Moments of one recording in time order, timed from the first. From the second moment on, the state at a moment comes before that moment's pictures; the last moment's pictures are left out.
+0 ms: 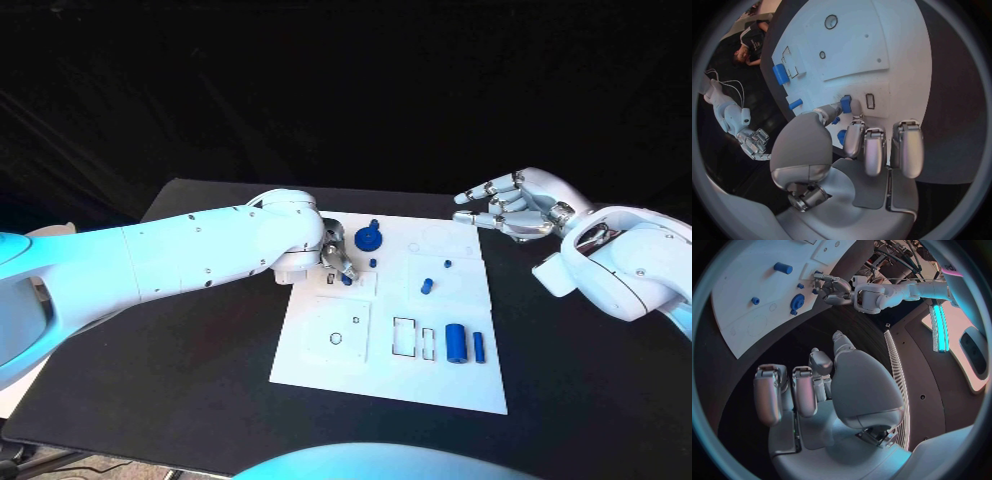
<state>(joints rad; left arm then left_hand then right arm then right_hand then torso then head) 1.23 -0.66 -0.03 1.39 -1.12 0.18 -0.70 1.05 -0.17 0.64 0.16 0.17 1.01 0.01 0.59 0.78 1.45 -0.06 1.32 1.30 1.47 -0.10 1.57 1.31 0.04 1.47 0.01 1.51 1.31 1.22 -0.89 0.04 1.60 -0.89 -0.30 0.01 1.35 -0.06 -0.03 0.21 0.26 0.93 0.15 0.07 0.07 1.32 0.07 1.05 1.15 1.47 -0.01 1.50 1.31 0.04 1.47 0.09 1.48 1.31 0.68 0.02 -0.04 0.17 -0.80</state>
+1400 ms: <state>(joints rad) 1.23 -0.65 -0.03 1.36 -1.11 0.21 -0.69 0.96 -0.15 0.29 0.29 0.15 1.05 0.00 0.56 0.79 1.46 -0.06 1.34 1.31 1.47 -0.11 1.57 1.31 0.04 1.46 0.01 1.52 1.31 1.22 -0.90 0.04 1.60 -0.89 -0.32 0.03 1.35 -0.05 -0.03 0.21 0.27 0.93 0.15 0.07 0.07 1.32 0.07 1.05 1.15 1.47 -0.01 1.50 1.31 0.04 1.47 0.09 1.48 1.31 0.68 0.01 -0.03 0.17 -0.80</state>
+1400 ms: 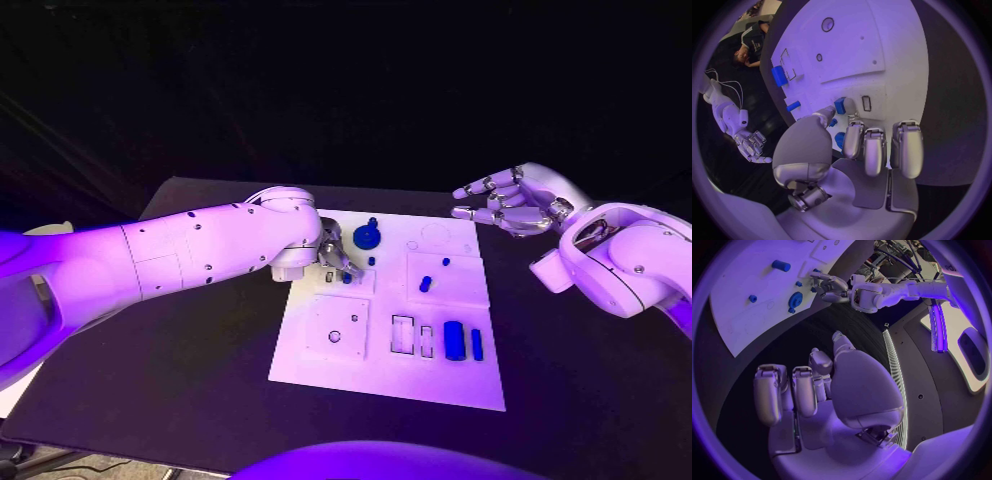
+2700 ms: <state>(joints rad) 1.32 -0.68 0.03 1.28 -1.00 0.14 -0.69 1.08 -0.08 0.02 0.29 0.13 0.94 0.06 0.44 0.69 1.38 -0.01 1.20 1.18 1.47 -0.08 1.57 1.31 0.03 1.46 0.03 1.47 1.31 1.21 -0.89 0.03 1.58 -0.89 -0.32 0.03 1.35 -0.05 -0.03 0.22 0.27 0.93 0.15 0.07 0.07 1.32 0.07 1.05 1.15 1.47 -0.01 1.49 1.31 0.04 1.47 0.09 1.48 1.31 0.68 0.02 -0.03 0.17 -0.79</state>
